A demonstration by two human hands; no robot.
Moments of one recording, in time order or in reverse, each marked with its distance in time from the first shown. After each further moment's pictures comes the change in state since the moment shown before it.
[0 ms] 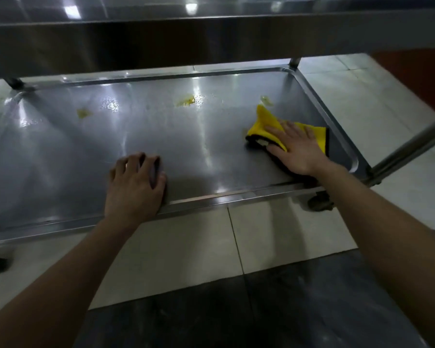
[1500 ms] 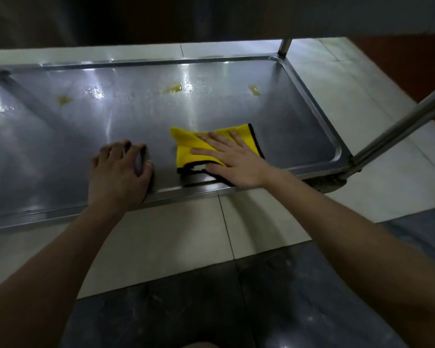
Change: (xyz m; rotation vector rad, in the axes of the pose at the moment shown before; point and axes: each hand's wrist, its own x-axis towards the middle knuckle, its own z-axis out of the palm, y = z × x) left_hand -0.004 0.007 -0.013 -0.005 -0.007 -0.010; right_hand -0.037 -0.109 0.021 -0.002 -0.081 -0.510
